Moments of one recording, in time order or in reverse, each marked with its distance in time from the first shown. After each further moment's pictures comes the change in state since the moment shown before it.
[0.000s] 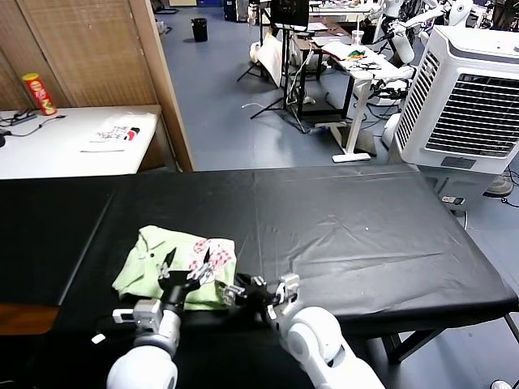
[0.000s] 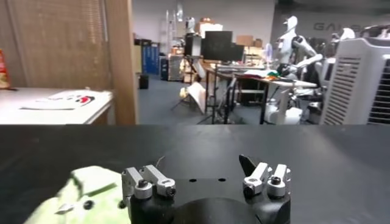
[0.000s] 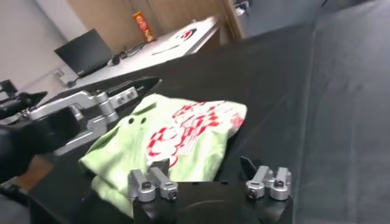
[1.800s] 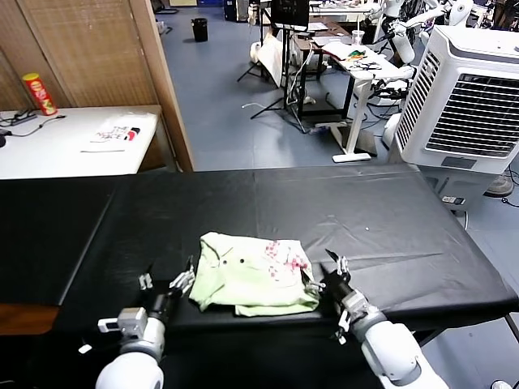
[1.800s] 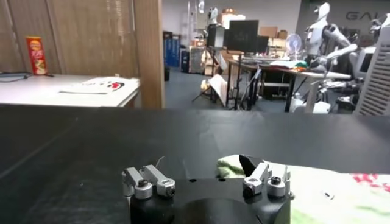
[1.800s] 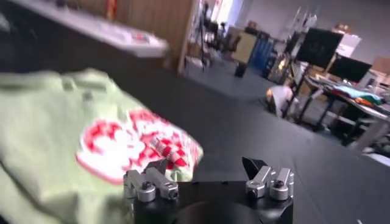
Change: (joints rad) left arm 0.027 0.061 -0.064 0.077 -0.105 -0.083 -0.047; right arm -0.166 -0.256 0.269 0.022 -0.639 0.387 -0.173
